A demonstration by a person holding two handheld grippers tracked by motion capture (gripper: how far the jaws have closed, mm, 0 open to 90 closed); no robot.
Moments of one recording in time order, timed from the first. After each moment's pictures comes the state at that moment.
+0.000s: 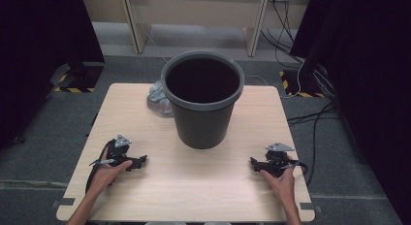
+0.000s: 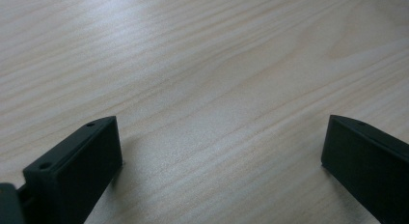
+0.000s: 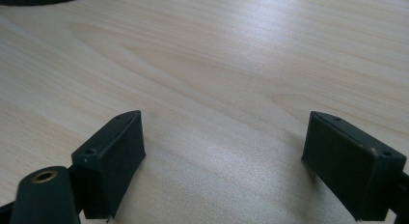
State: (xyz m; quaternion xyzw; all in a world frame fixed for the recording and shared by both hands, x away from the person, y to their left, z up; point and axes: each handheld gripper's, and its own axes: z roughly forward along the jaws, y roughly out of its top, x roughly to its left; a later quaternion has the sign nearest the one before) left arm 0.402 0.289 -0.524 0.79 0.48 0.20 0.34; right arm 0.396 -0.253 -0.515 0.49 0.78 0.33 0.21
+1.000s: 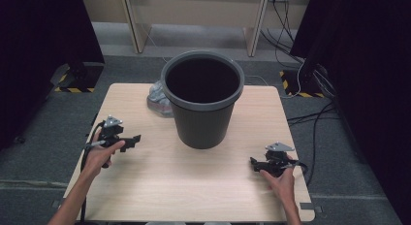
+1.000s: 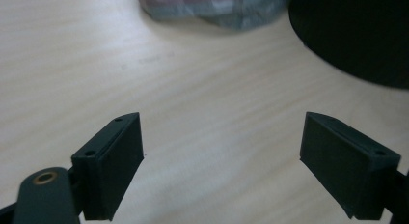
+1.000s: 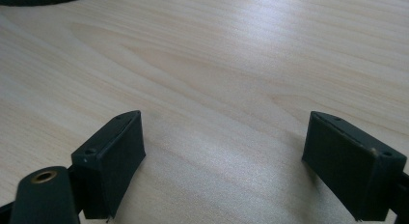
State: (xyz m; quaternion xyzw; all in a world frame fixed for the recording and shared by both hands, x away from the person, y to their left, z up) left arm 0.443 0.309 -0.466 0.75 0.50 0.21 0.38; right arm 0.396 -0.252 -0.515 0.50 0.78 0.33 0.21
